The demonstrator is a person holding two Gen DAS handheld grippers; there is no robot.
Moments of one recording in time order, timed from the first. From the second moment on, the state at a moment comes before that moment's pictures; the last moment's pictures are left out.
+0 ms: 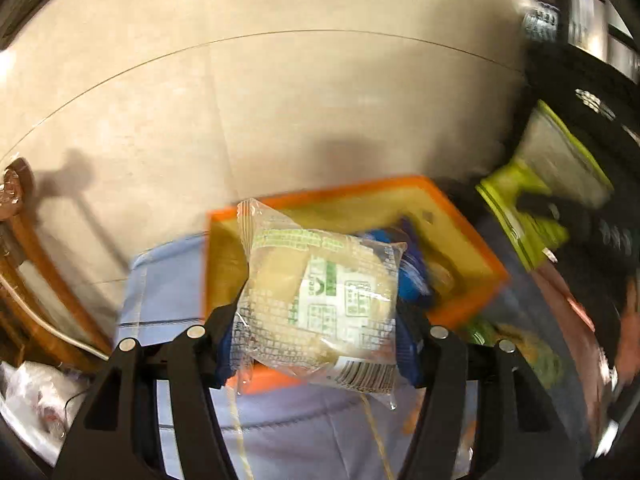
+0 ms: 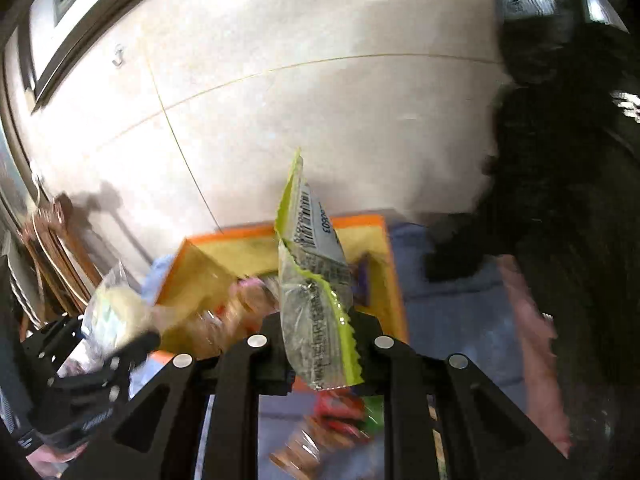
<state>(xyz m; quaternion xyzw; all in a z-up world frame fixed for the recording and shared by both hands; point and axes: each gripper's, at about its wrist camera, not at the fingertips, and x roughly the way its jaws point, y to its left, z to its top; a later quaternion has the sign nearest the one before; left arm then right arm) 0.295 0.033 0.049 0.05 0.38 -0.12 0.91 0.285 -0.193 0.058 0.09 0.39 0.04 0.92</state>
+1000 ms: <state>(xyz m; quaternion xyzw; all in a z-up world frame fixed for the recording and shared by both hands) 0.213 -0.024 -0.047 0.15 0.41 -0.27 0.86 0.216 -0.263 -0.044 -0.05 0.50 0.00 0.87</state>
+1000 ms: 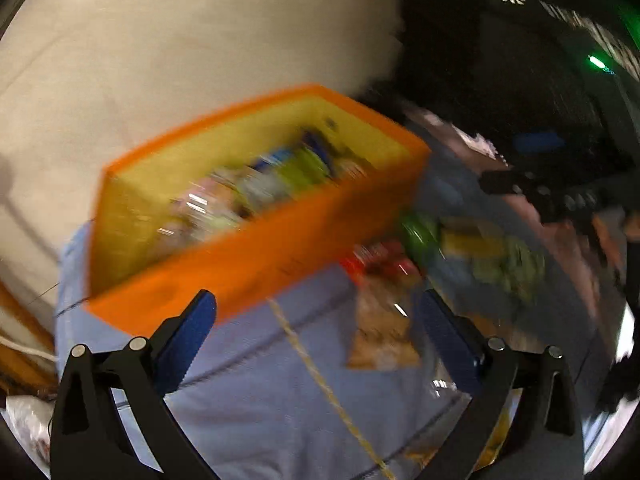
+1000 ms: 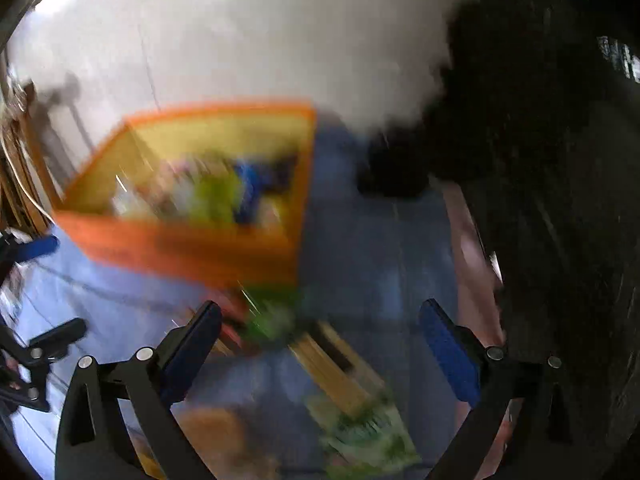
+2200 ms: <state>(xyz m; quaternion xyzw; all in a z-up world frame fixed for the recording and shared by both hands) 0.218 -0.070 -0.103 0.10 0.46 -0.31 0.83 0.185 -0.263 -0.071 0.01 0.53 0.04 0.85</state>
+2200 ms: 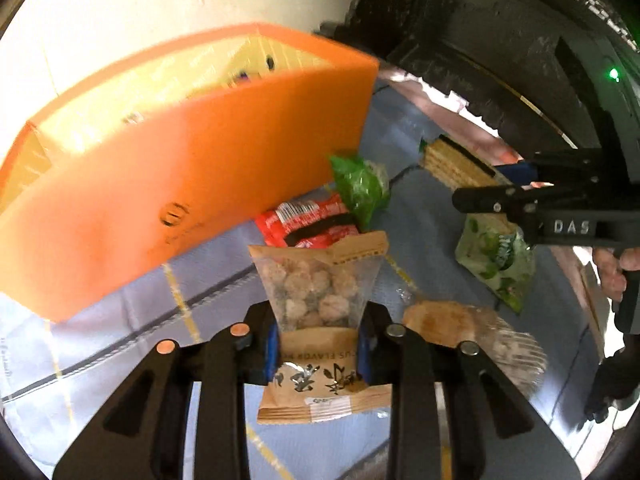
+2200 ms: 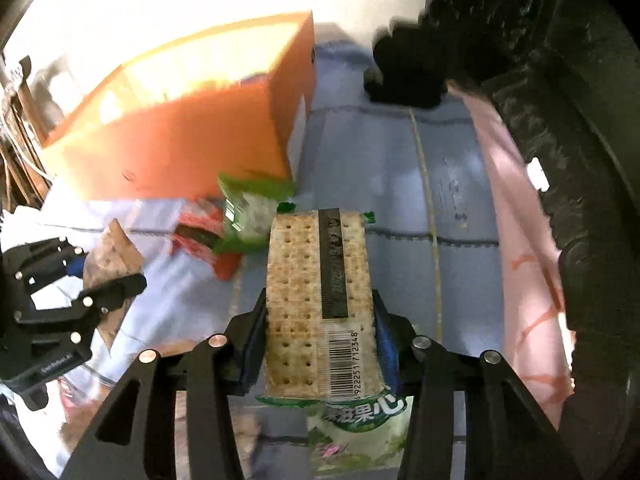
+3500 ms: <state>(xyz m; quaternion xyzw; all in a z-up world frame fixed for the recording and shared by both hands) 0.331 0.029 0.034 0.16 0.37 -0.15 0.90 0.309 -0.190 0.045 0.03 0.40 0.04 0.91</state>
